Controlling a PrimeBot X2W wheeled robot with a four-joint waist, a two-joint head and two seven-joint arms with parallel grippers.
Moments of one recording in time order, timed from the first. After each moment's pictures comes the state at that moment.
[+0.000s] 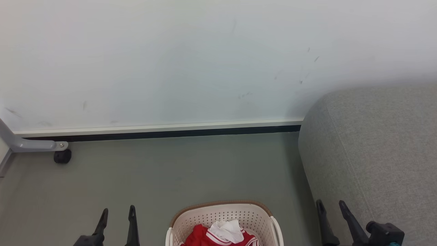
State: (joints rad) left arm 0.05 0.07 -0.11 0.24 -0.30 0.09 -0.20; right arm 0.01 -0.13 0.28 0.21 0.48 -0.05 -0.20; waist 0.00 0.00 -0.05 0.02
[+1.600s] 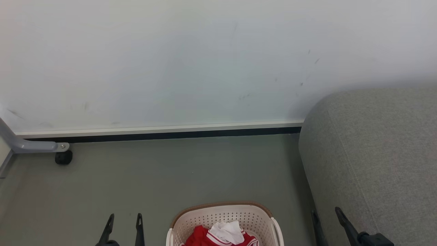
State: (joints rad) left arm 0.07 0.07 -0.13 0.28 -0.13 0.12 -0.25; right arm 0.05 -0.14 0.30 0.21 0.30 -0.06 -0.25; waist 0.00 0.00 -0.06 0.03
